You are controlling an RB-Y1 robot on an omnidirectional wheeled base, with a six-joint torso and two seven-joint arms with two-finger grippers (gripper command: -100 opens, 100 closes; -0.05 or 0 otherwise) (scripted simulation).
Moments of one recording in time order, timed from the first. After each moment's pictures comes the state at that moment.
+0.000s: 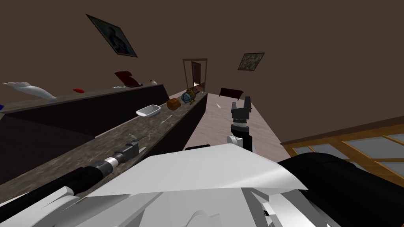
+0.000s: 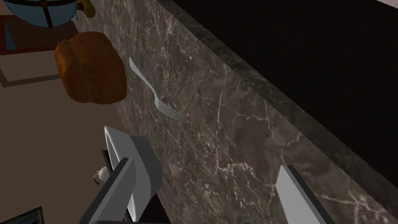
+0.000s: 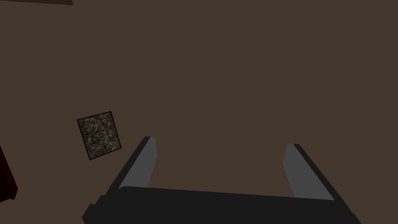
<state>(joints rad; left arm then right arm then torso) 1.11 1.31 0.15 -2.03 0.80 -0.16 0.23 0.54 -0.04 -0.04 -2.40 -0.07 -0.46 0.03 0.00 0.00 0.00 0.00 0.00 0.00</state>
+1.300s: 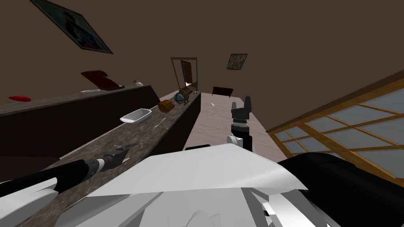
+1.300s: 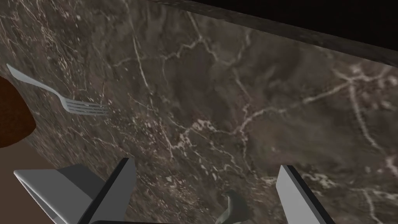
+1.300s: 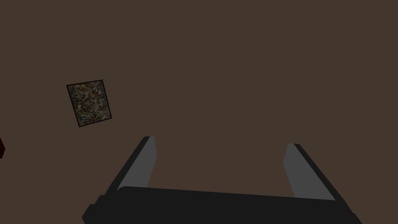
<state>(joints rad) 1.22 1.71 0.13 -1.85 1.01 -0.06 0.23 0.54 -0.04 -0.04 -2.40 -0.07 -0.46 0.03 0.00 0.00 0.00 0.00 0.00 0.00</state>
